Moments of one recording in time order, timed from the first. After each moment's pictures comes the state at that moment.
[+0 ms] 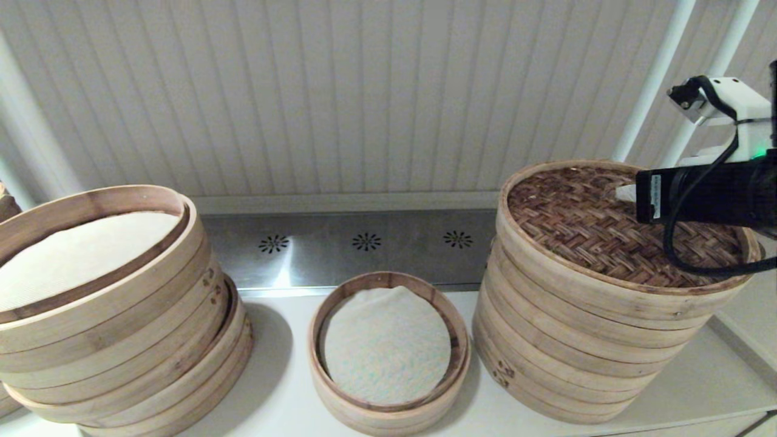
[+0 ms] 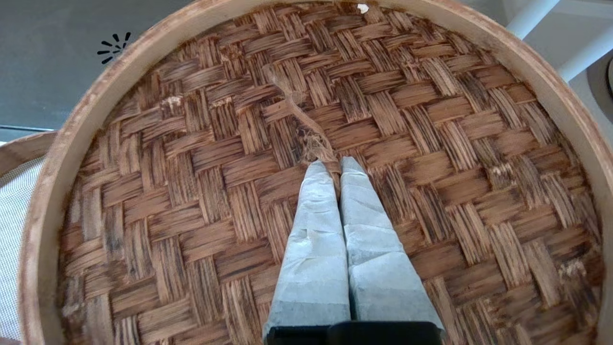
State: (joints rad) left arm -0.01 0.00 0.00 -0.01 0.00 -0.02; right arm 0.22 1.41 -1.22 0.17 -0.15 0.01
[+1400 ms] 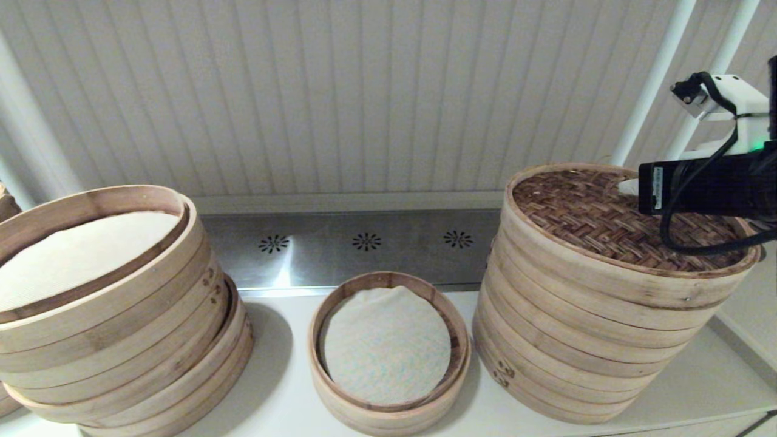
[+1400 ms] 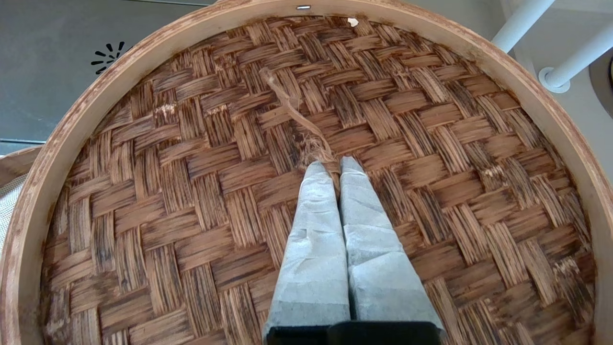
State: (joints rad) left arm -0.01 0.00 0.00 -0.01 0.00 -0.02; right arm 0.16 1.45 -1.25 0.17 -0.09 0.01
